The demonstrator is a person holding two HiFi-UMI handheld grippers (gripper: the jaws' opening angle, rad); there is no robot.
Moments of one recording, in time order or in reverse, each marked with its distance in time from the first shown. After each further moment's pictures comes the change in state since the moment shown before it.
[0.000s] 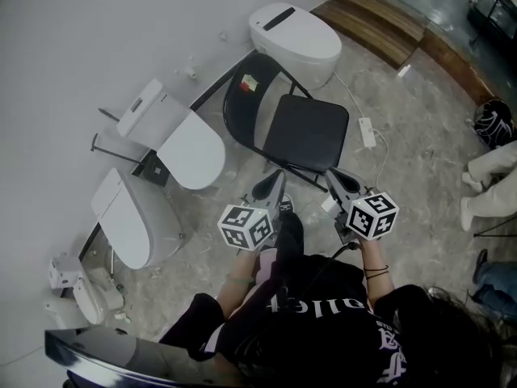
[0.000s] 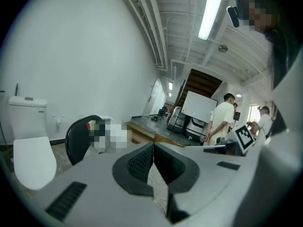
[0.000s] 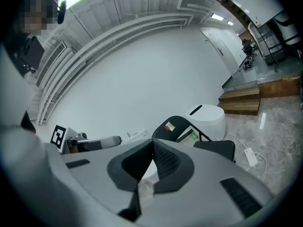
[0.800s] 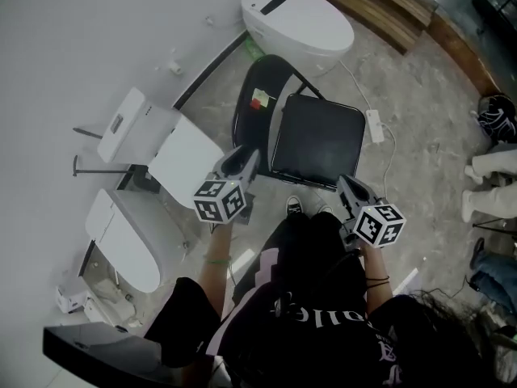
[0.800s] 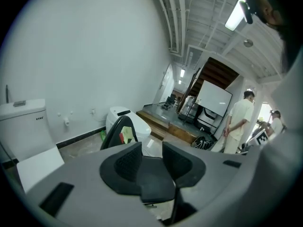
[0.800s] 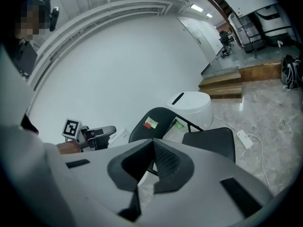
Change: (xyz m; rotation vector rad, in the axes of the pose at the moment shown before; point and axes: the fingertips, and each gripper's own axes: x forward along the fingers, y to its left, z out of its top) left arm 0.119 0.282 0.074 -0.038 0.201 0.067; right arm 0.180 -0.076 0.011 0.194 0.099 -0.228
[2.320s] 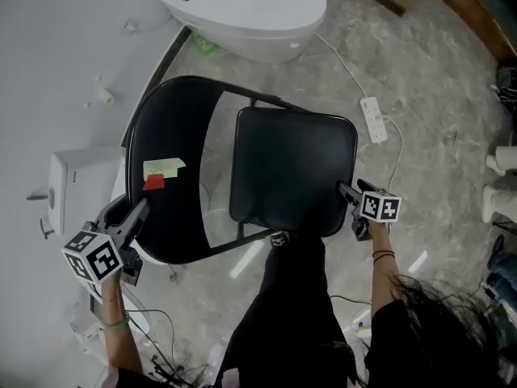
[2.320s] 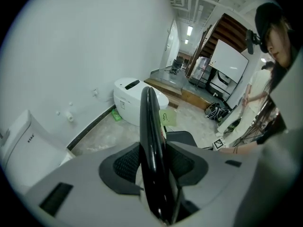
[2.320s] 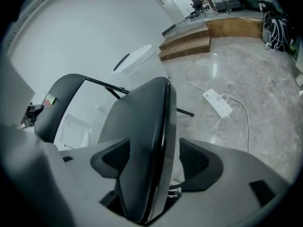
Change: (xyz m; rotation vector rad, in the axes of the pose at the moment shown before) left arm 0.168 0.139 -0.018 0.140 0.428 0.110; right arm 0.184 -0.466 -0.178 0.267 0.357 -0.233
